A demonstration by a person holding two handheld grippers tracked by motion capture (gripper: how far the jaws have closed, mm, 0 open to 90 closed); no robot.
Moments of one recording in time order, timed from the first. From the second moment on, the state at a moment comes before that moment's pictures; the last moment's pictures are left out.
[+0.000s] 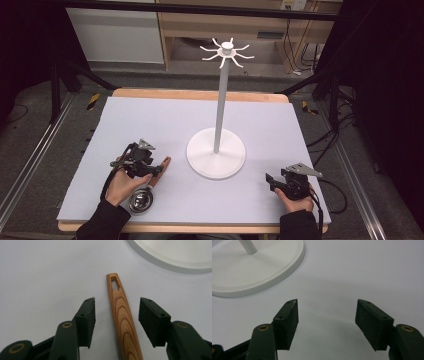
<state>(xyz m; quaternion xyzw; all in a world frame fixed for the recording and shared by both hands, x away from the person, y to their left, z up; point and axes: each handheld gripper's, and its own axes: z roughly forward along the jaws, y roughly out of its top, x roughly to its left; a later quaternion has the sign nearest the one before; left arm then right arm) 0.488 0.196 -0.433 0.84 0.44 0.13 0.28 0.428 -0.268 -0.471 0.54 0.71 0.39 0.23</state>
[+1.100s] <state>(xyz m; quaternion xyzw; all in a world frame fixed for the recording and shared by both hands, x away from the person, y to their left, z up) 0.497 0.177 -0.456 0.86 0.45 0.12 0.21 0.428 -0.268 -0.472 0.54 0.72 0.38 0.23</state>
